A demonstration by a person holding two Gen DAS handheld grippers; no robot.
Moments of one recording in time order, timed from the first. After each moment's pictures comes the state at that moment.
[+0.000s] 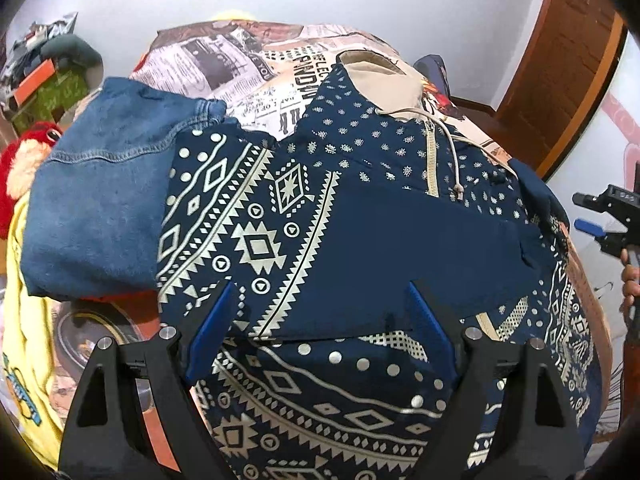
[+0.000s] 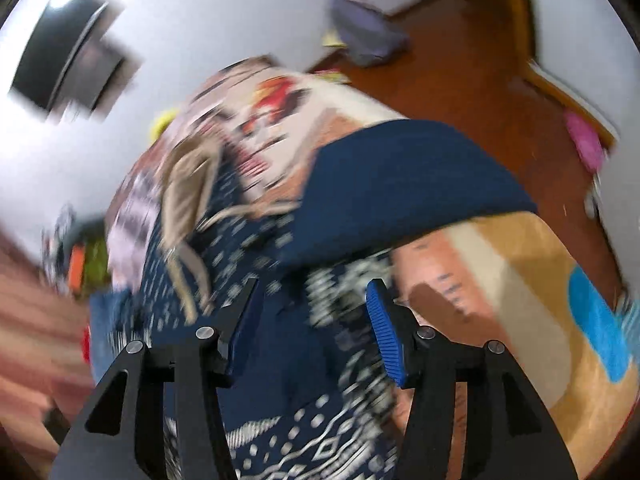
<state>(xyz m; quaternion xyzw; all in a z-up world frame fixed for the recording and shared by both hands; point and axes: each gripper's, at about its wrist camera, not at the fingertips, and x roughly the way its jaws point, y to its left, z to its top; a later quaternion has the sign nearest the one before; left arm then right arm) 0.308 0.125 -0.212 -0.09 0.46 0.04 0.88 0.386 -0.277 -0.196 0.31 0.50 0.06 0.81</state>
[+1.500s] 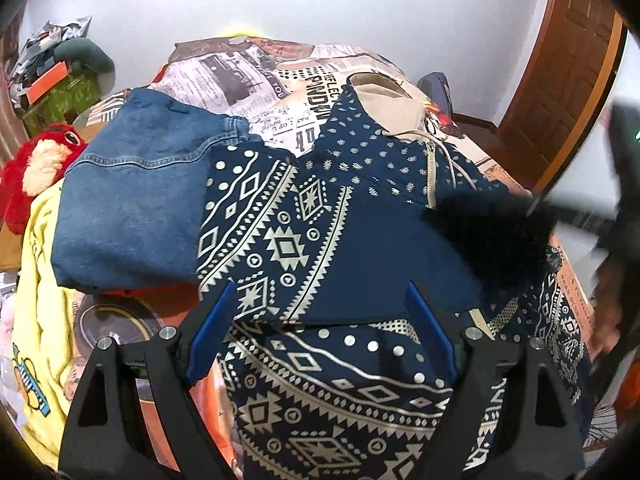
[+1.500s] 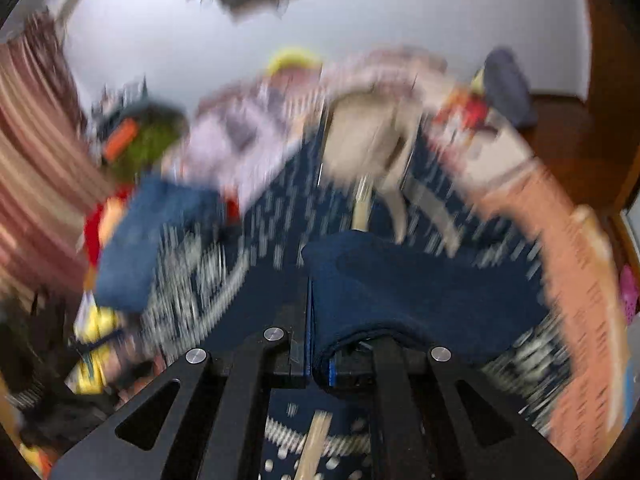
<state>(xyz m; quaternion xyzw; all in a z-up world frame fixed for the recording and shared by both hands) 0.274 0.137 -0.183 -0.09 0.43 0.05 0.90 0.329 -0.036 -0.163 0.04 0.49 0.28 0.83</state>
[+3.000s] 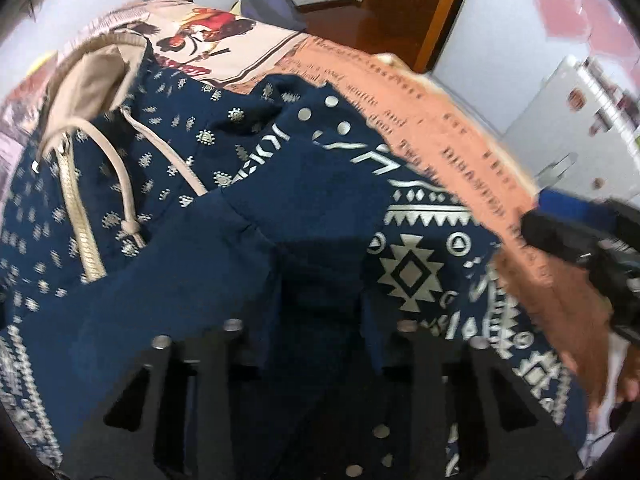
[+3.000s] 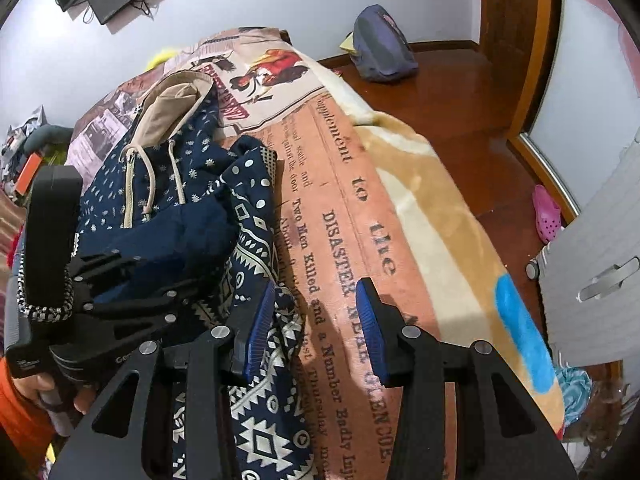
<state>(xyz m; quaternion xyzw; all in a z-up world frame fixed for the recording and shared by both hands) 0.433 -0.103 -0.268 0.06 0.55 -0.19 0.81 0.333 -0.242 -0.184 0.07 0.50 0.10 0.86</state>
